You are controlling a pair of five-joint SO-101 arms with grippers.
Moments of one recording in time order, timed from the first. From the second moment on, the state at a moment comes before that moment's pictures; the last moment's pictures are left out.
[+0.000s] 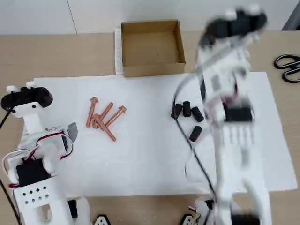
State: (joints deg) left arm -22.5 -59.9 50.9 72.6 2.3; right arm -5.9 -20.2 15.1 20.7 0.5
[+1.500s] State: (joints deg) left arm -22.5 -59.9 53.2 73.6 2.3; right arm -13.6 66.9 -87.2 40.4 0.5
